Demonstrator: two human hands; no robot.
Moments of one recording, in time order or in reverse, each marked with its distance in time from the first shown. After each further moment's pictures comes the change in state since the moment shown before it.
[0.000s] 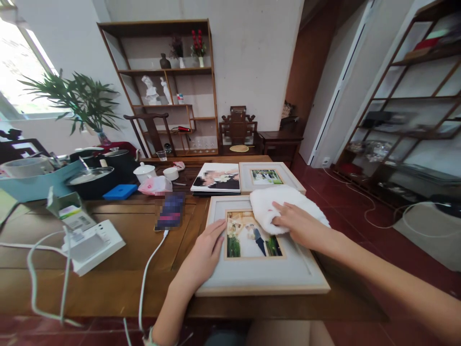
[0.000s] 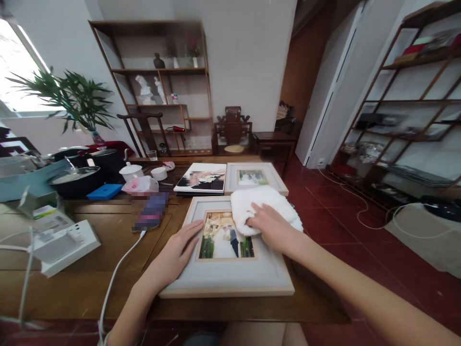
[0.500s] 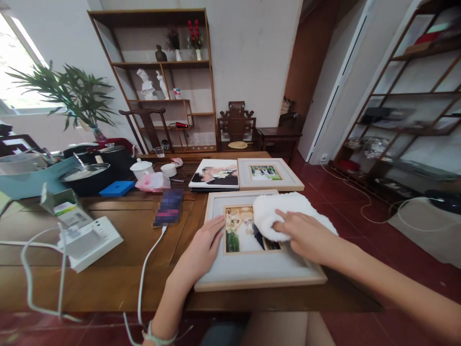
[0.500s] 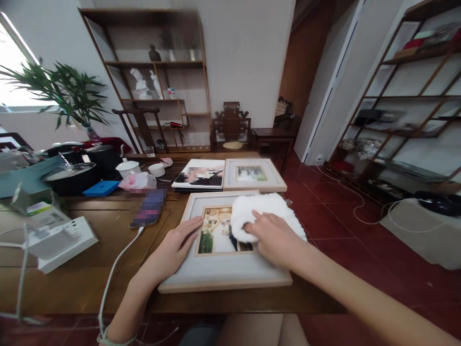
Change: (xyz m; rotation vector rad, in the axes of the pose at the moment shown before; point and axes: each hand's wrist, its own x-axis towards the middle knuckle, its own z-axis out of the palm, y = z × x) left_hand 0.000 -0.002 -0.001 0.001 0.027 0.083; right_hand -0.022 -0.023 -0.008 0.042 -0.098 0.147
